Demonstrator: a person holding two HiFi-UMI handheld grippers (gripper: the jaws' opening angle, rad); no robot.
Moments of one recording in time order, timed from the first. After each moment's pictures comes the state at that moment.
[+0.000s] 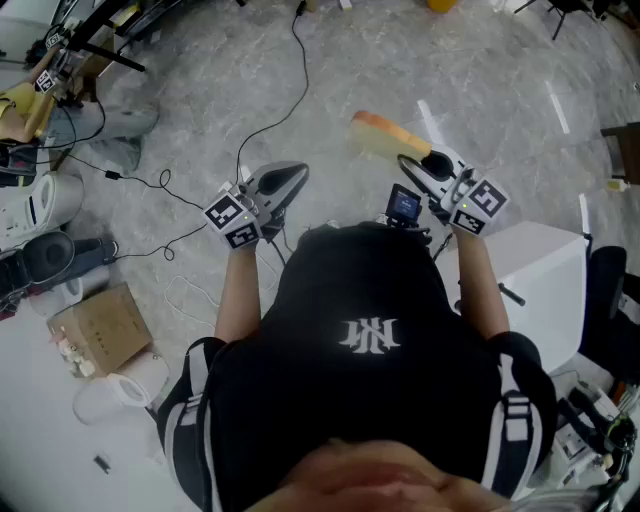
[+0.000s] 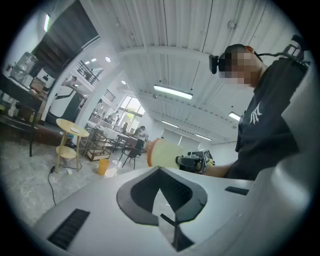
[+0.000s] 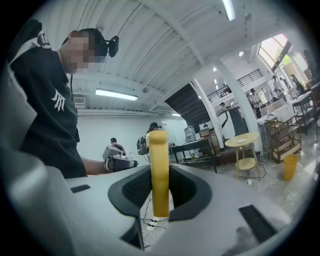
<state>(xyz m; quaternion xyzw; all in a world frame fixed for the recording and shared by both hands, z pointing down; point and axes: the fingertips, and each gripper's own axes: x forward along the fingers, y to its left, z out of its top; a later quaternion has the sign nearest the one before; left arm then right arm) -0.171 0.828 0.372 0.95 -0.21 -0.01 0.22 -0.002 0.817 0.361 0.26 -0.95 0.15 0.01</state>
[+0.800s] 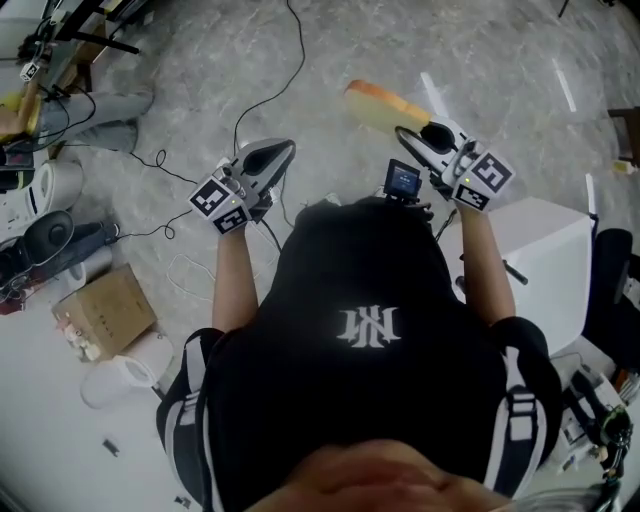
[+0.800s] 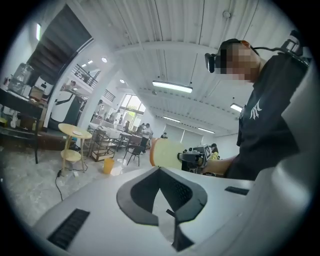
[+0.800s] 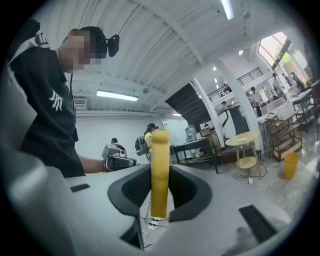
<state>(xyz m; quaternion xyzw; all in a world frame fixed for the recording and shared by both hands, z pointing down) -0.178 0.832 0.368 0.96 -0.22 0.03 0.19 0.000 0.818 0.362 0.25 -0.95 0.16 0.01</state>
